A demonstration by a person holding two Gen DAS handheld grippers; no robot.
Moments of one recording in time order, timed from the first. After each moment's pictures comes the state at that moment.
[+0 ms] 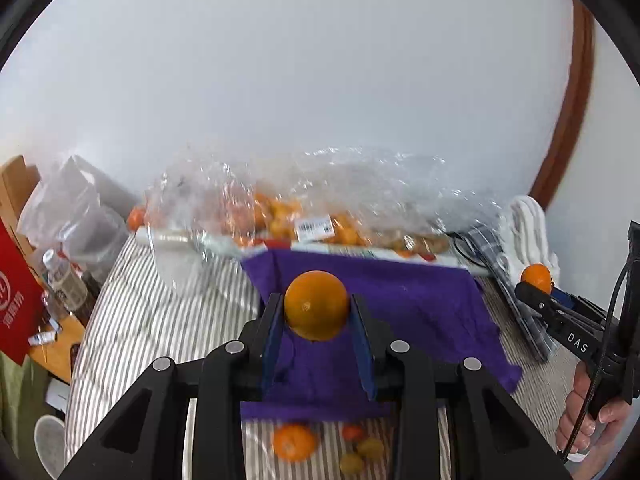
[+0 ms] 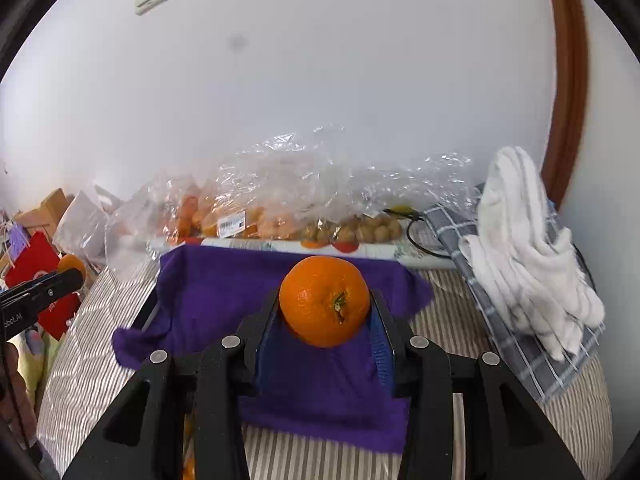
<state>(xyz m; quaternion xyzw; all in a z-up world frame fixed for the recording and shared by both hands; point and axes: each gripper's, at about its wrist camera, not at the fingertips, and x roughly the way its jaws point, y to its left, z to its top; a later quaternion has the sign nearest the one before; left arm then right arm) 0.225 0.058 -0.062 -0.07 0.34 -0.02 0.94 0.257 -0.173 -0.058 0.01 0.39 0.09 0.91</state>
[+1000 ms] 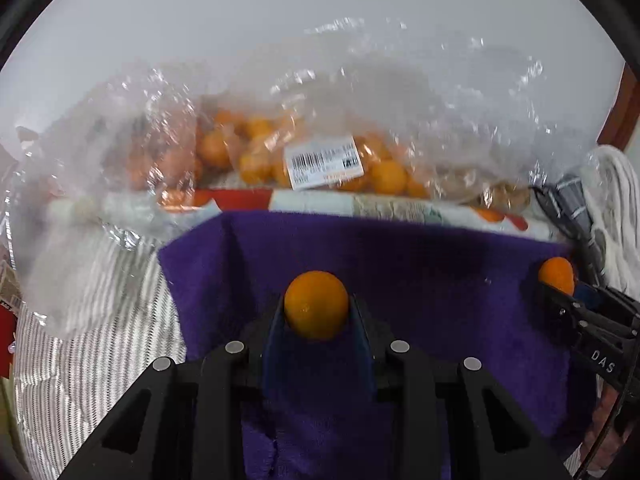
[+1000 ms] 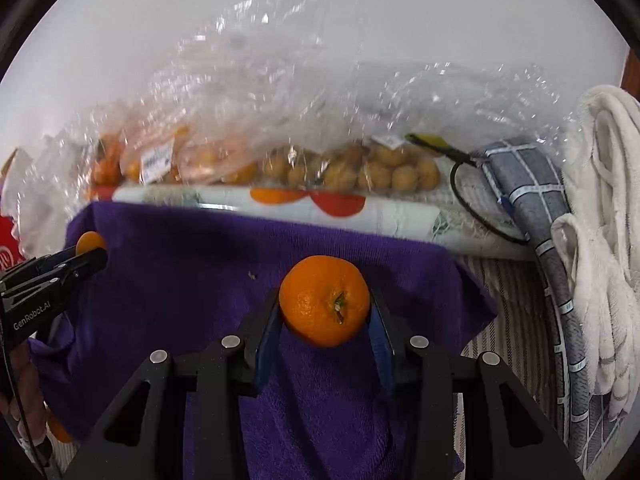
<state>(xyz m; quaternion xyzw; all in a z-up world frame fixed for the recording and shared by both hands) 0.361 0.028 -0.189 -0.04 0.45 0.00 0.89 0.372 -0.164 -0.182 -0.03 0.51 0.08 0.85</state>
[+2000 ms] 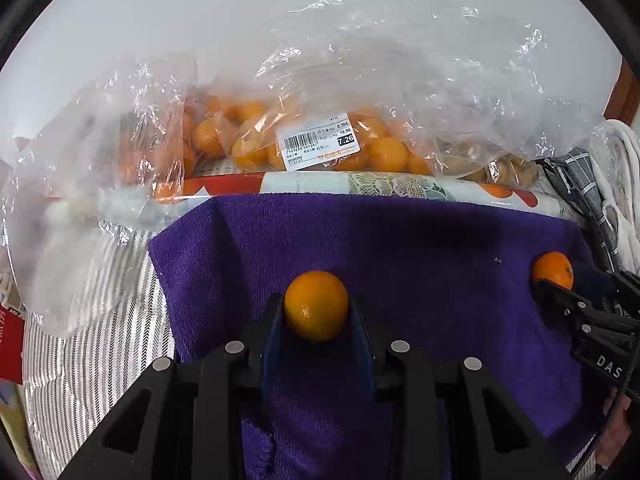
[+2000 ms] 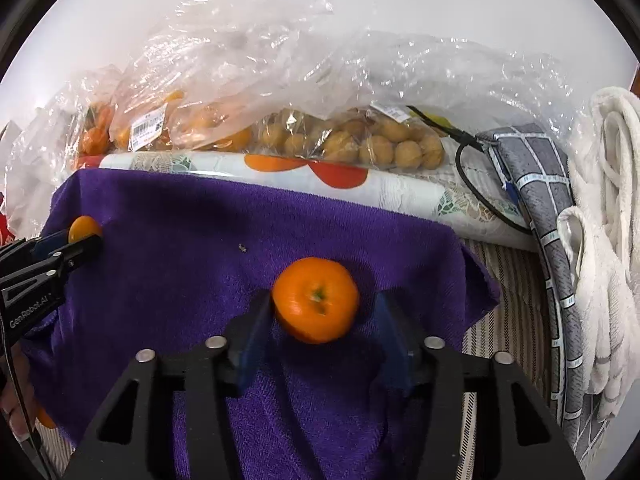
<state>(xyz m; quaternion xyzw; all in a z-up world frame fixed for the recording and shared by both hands) 0.373 0.018 -0.202 -0.01 0.47 0.00 0.88 0.381 -0.151 -0.198 -0.07 0.54 0.08 0.83</state>
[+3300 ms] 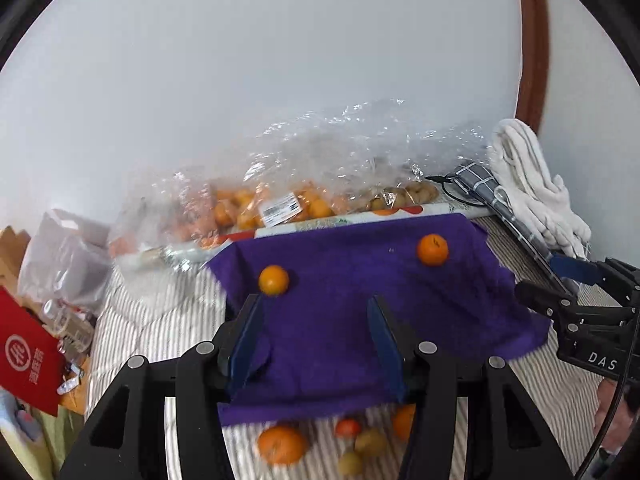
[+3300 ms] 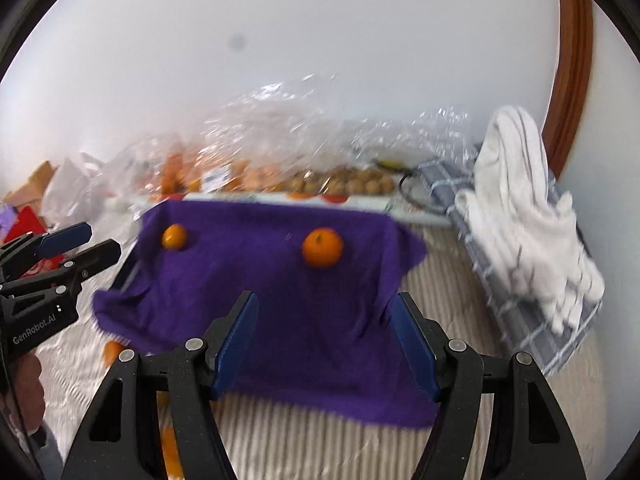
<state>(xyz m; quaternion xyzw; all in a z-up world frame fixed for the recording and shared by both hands) 0.209 -0.001 -0.094 0.06 0.35 -0.04 0.93 0.237 -0.182 -0.085 -0.01 0.45 0.08 0.89</state>
